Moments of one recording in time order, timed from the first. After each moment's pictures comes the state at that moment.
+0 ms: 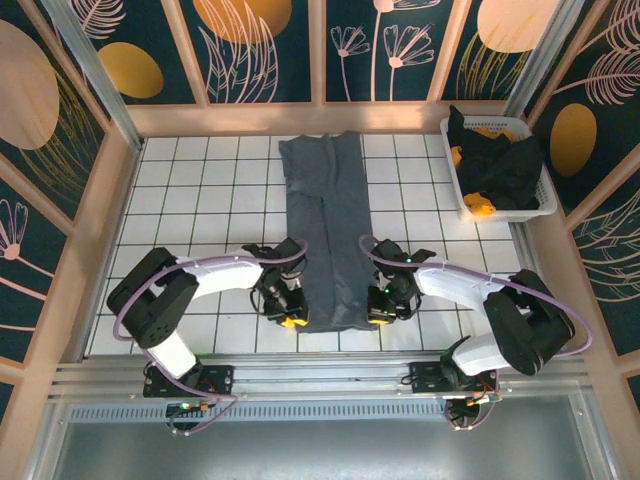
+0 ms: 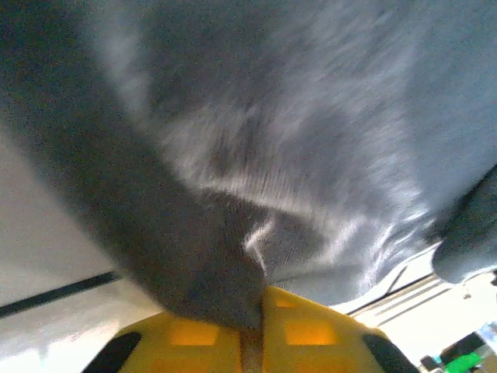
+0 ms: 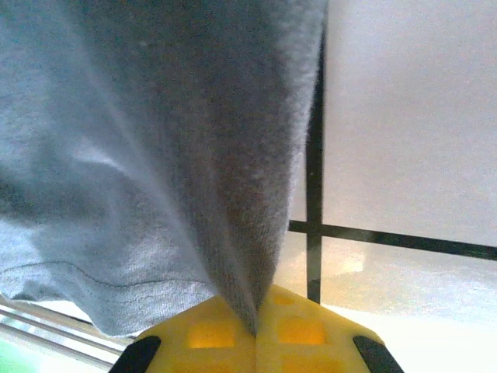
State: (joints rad) left arm -0.78 1.70 0.87 -0.62 0.54 -0.80; right arm 0.67 1.40 0.66 -0.72 -0.38 0.71
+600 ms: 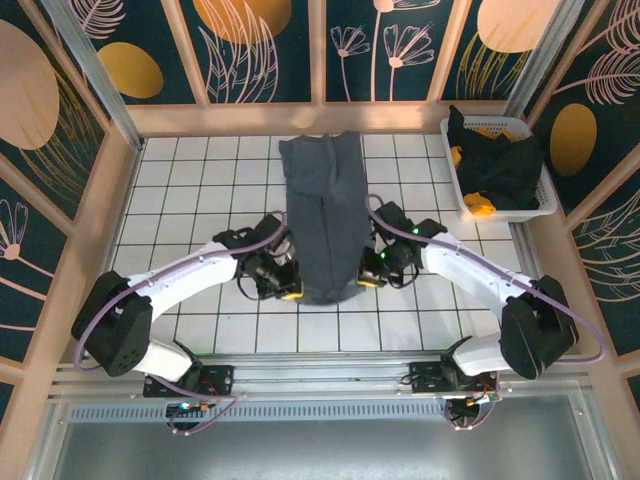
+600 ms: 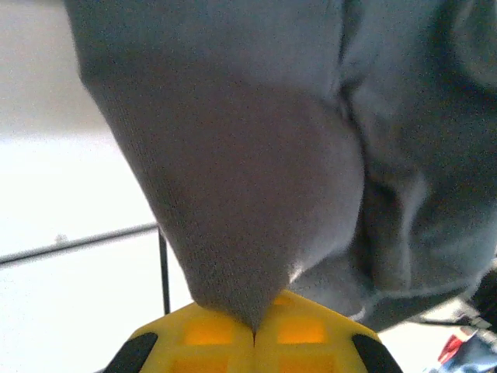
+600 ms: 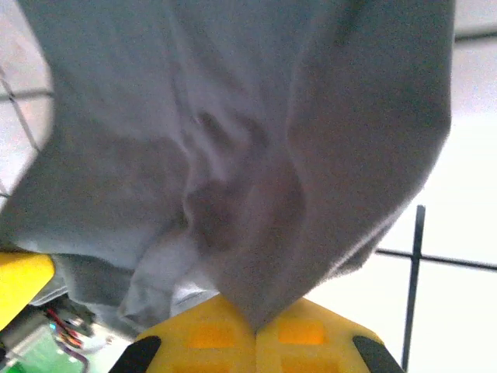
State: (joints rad) left arm -0.65 1.47 0.97 -0.71 0.46 -0.86; right arm 0.59 1.41 1.01 -0.83 -0.36 0.76
